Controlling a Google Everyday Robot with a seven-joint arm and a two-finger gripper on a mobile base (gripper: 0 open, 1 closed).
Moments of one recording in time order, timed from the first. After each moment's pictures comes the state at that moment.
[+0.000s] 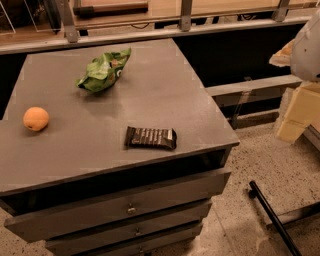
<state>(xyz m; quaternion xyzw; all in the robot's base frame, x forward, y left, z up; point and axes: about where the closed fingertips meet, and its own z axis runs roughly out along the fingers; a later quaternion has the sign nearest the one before) 0.438 -0.217 0.976 -0.60 0.78 -0.03 0.16</state>
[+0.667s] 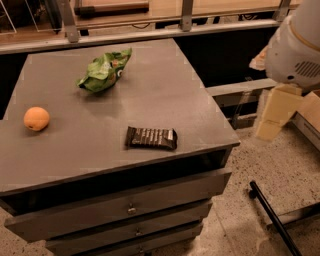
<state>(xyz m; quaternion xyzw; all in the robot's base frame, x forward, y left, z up) 0.450 -0.191 0.962 -0.62 0.77 -0.03 0.14</state>
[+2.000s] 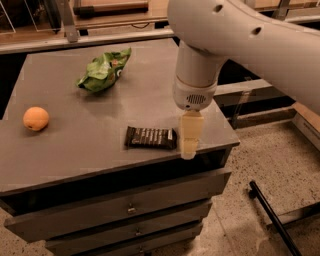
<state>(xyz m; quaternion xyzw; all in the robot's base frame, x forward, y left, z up) 0.499 -0.070 0.854 -0.70 0.71 0.00 0.06</state>
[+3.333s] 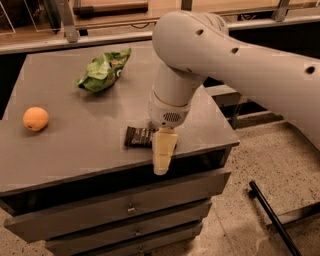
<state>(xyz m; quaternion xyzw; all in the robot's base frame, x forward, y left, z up) 0.481 0.002 0.818 -0.73 0.67 0.09 0.10</state>
